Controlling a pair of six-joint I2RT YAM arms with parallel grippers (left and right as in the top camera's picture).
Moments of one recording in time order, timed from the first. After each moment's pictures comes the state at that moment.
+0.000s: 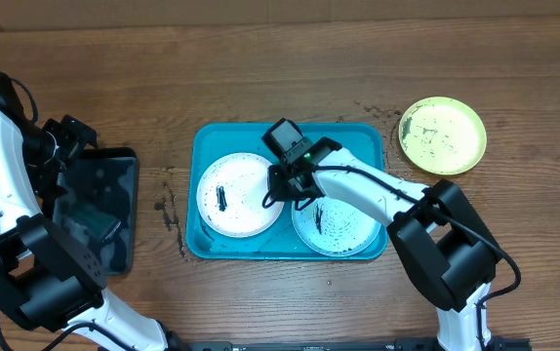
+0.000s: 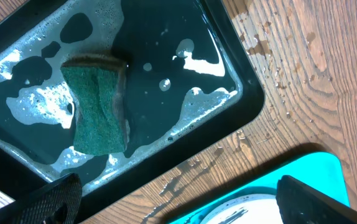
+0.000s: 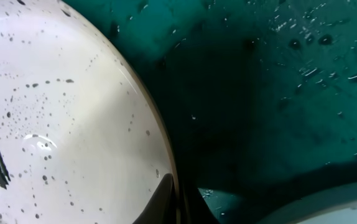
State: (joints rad) left arm 0.52 1.91 1.75 -1.32 0.12 -0.54; right arm 0.71 2.06 1.41 -0.62 -0.11 0.64
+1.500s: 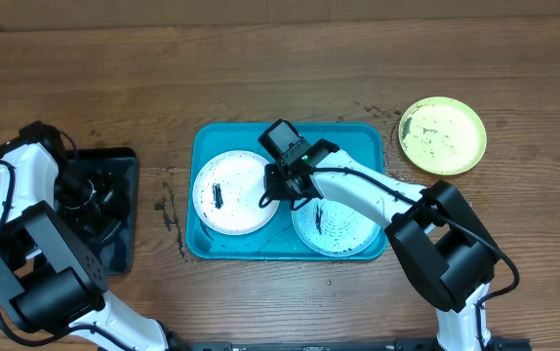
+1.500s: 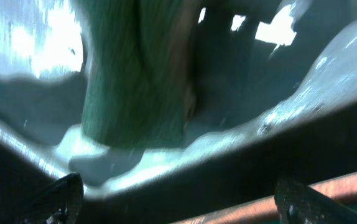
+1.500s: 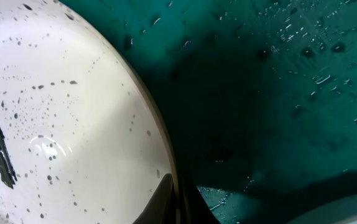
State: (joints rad) left arm 0.51 1.89 1.34 -1.14 0.06 -0.55; right arm 0.72 2.06 1.41 -0.59 -0.10 0.69
